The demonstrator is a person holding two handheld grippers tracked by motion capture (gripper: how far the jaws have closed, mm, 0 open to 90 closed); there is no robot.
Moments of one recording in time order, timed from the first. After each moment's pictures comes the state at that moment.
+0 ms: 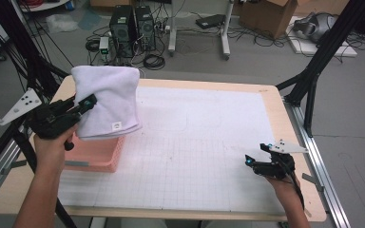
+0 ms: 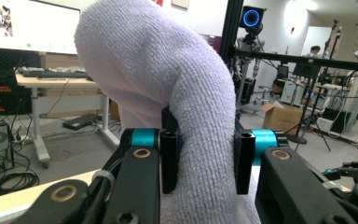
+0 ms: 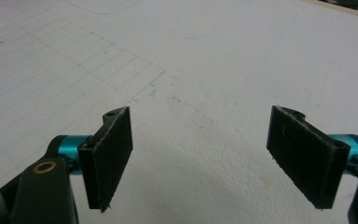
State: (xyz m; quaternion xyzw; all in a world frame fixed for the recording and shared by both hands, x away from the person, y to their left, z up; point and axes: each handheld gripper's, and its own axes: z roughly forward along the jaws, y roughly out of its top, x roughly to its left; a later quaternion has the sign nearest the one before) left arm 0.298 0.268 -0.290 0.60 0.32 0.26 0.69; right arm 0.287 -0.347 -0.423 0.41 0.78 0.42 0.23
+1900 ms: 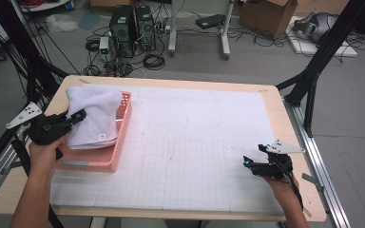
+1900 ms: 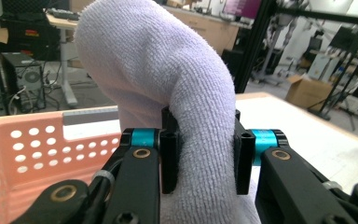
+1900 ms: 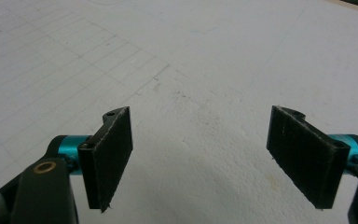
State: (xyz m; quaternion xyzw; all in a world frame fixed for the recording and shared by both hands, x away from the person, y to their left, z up) left arm 0.328 0.321 -0.366 0.63 0.39 0.24 0.62; right arm 0.287 -0.342 -0.425 0.40 0.79 0.41 0.23
